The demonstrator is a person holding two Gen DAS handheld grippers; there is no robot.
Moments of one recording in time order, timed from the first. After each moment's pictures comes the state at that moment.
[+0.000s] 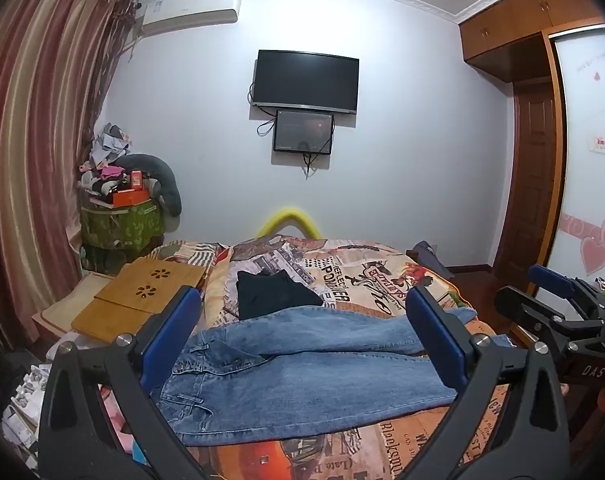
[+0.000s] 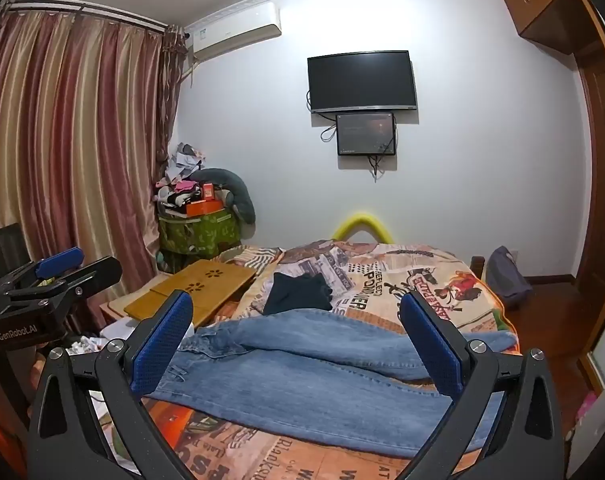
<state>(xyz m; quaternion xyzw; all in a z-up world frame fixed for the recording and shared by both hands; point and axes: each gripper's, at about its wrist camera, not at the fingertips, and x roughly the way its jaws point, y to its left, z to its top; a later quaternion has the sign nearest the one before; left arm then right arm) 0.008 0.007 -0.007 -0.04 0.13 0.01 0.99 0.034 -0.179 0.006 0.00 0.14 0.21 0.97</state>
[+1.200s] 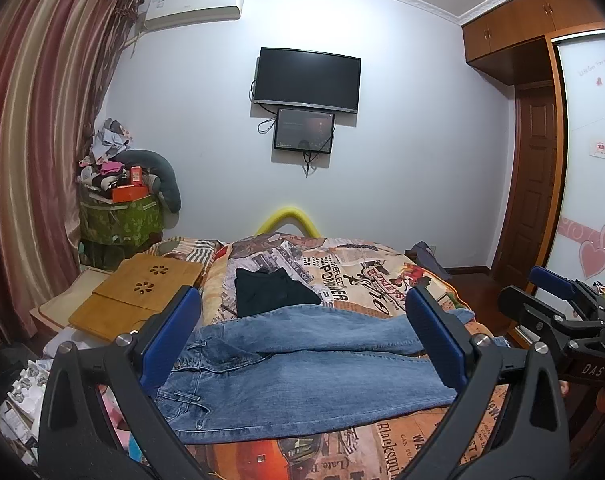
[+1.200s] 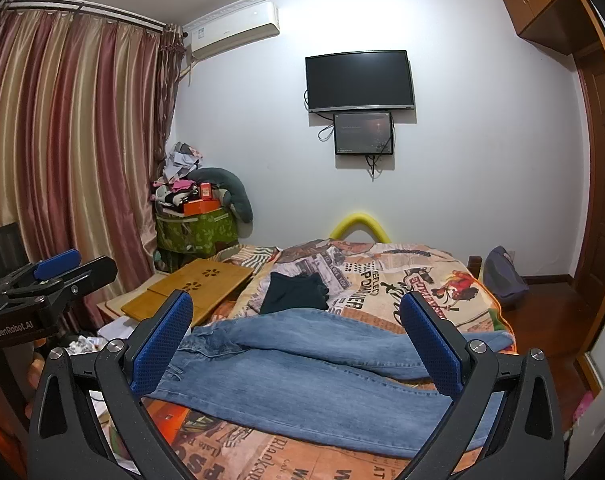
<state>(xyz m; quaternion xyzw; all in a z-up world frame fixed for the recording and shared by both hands) 0.007 0.009 -0.004 -0.05 0.13 0.01 0.99 0.036 -0.183 0.006 0.00 0.14 0.21 0.97</state>
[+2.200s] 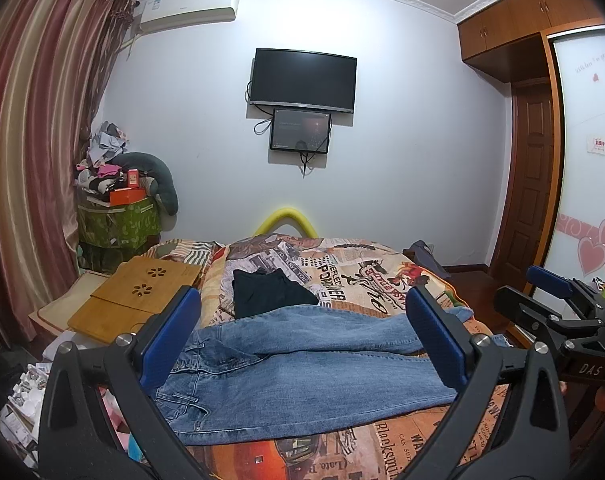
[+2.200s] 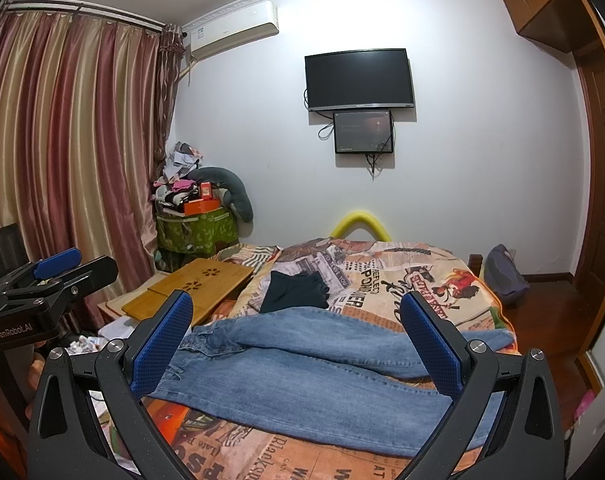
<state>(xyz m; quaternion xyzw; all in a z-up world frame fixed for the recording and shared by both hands) 0.007 0.004 -0.002 -0.04 0.13 0.00 0.99 0.034 -0.183 0.007 0.00 0.14 0.21 0.97</state>
